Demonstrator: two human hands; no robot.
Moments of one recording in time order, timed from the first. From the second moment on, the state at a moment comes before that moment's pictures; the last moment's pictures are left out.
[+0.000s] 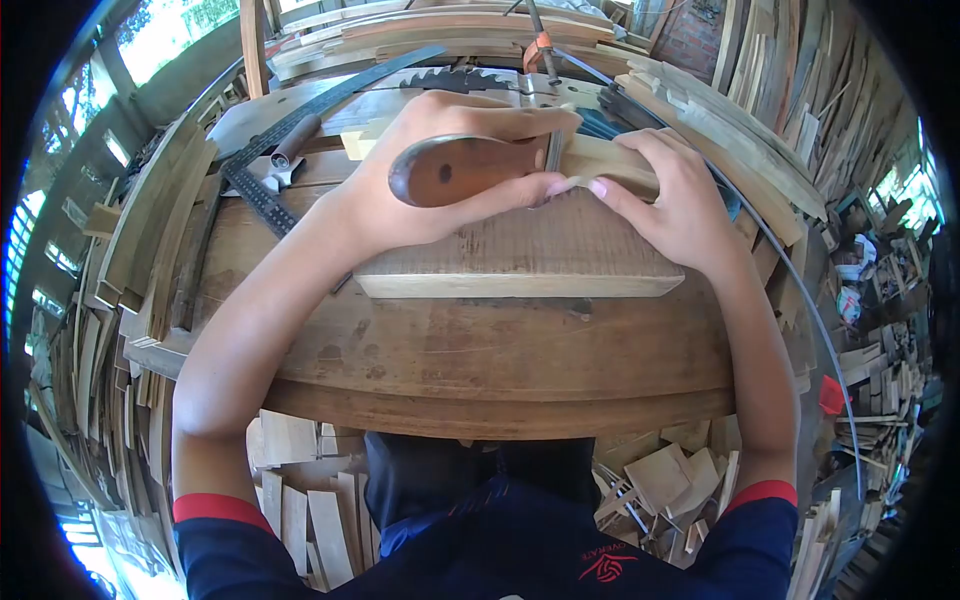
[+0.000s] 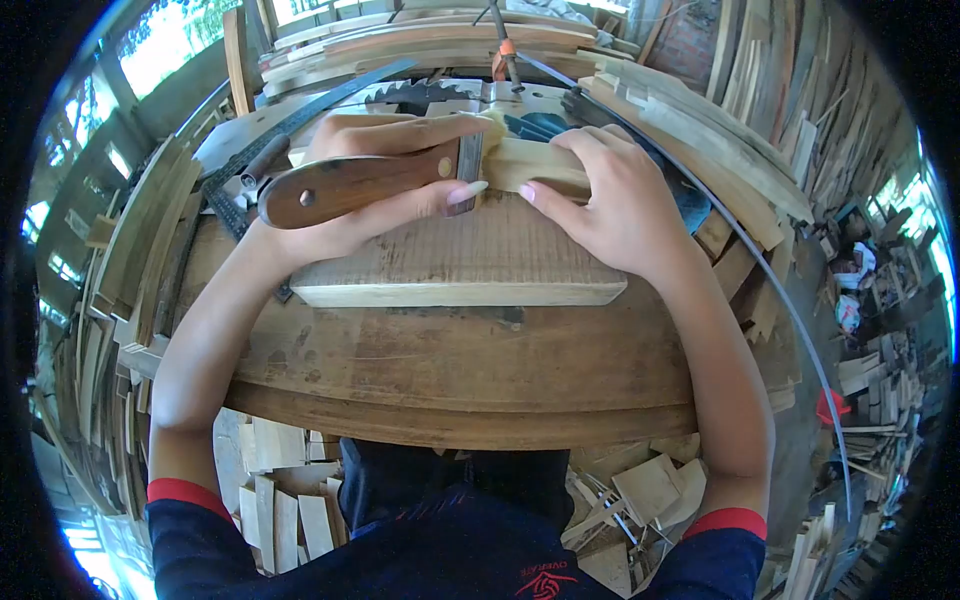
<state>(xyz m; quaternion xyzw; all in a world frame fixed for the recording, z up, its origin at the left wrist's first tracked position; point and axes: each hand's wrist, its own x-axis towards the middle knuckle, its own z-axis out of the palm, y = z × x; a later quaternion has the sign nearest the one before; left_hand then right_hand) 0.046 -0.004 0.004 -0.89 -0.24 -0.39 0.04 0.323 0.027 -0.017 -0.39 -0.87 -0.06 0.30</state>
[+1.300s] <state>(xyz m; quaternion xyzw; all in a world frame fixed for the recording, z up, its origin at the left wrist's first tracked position) 0.005 0.036 -0.024 -0.85 -0.44 -0.28 -0.05 0.288 -0.008 -0.030 -0.10 -0.95 -0.10 0.28</state>
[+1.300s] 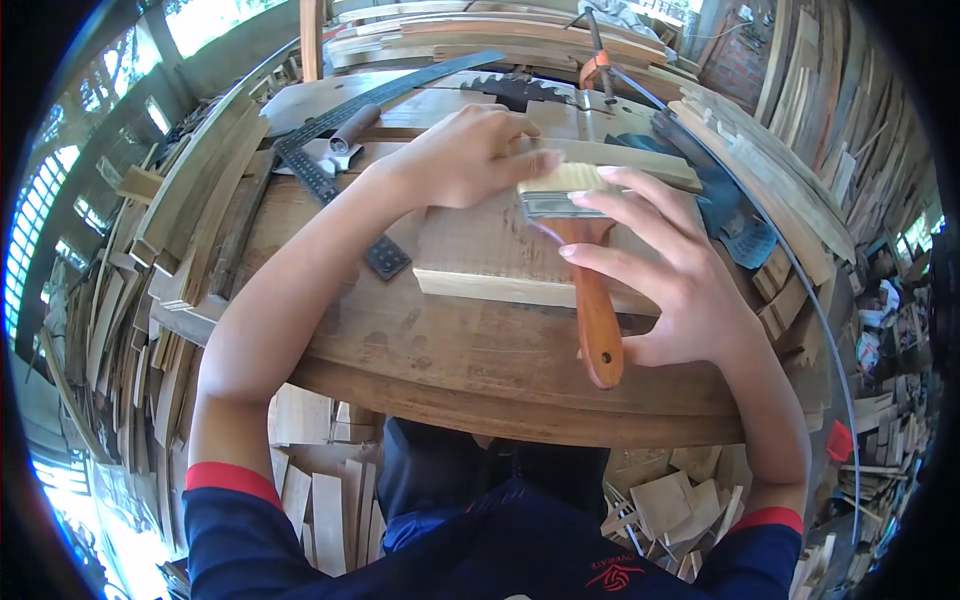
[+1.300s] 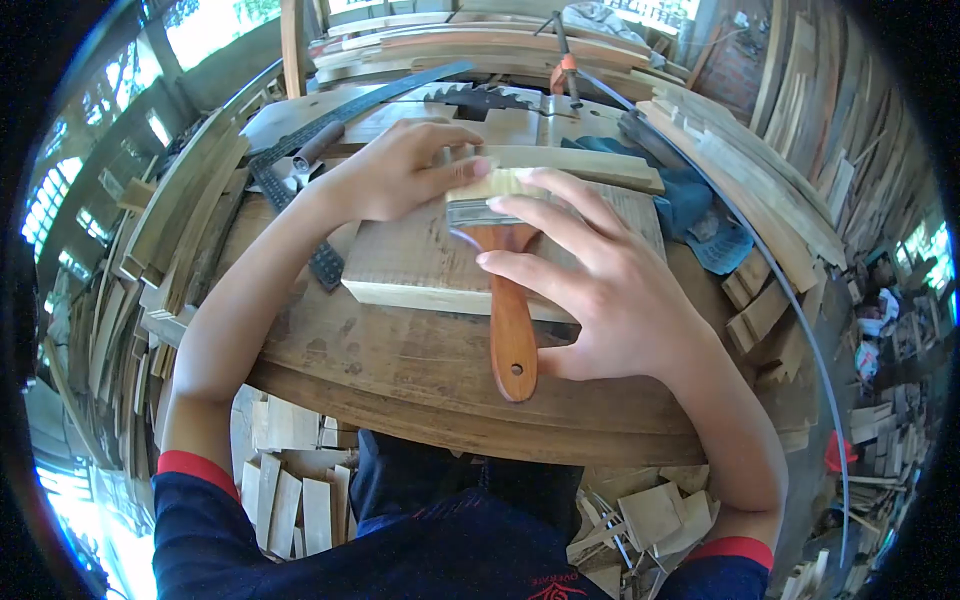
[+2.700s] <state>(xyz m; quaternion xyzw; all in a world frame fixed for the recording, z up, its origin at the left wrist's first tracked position) -0.038 0.066 -0.033 -0.89 -0.40 -0.21 -0.02 0.294 -0.020 -0.021 -0.19 -0.95 -0.02 0.24</state>
